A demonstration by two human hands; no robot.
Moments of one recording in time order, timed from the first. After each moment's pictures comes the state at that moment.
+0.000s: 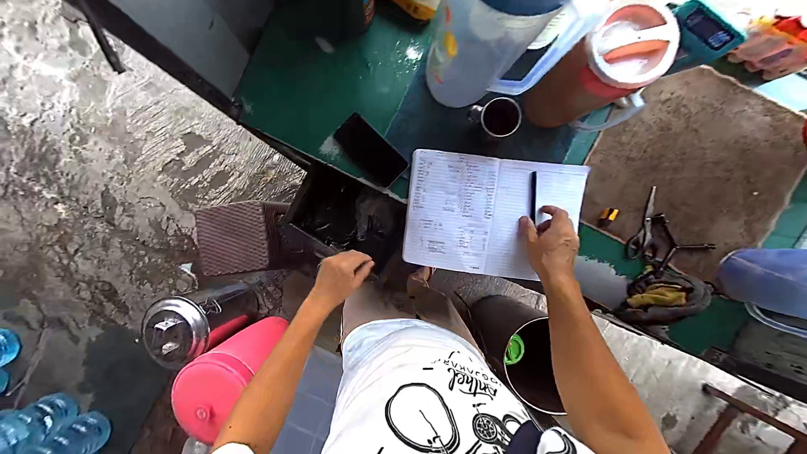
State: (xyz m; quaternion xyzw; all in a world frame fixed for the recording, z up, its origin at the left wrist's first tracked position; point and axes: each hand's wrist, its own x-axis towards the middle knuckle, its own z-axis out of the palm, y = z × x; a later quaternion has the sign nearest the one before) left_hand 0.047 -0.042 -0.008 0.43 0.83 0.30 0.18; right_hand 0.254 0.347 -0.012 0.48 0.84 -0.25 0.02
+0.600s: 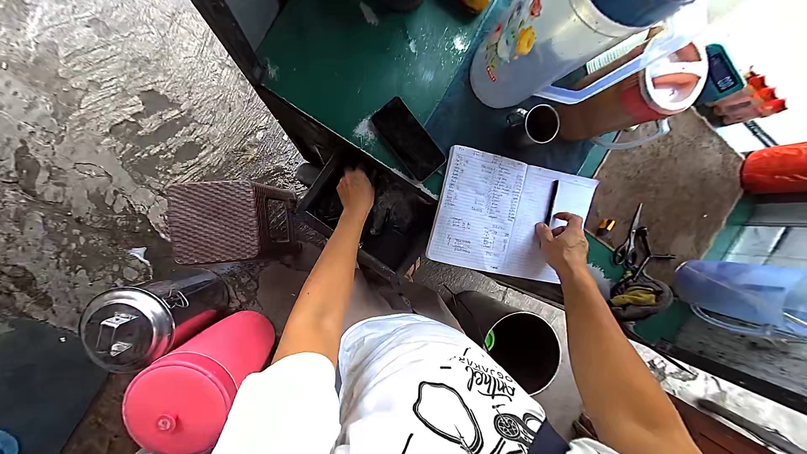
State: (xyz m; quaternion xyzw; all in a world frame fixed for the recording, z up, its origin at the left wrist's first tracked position) left_hand -0.081 0.051 -0.080 0.12 0.94 0.20 0.27; right_hand 0.231 0.337 0.002 0.56 0.79 -0.22 0.10
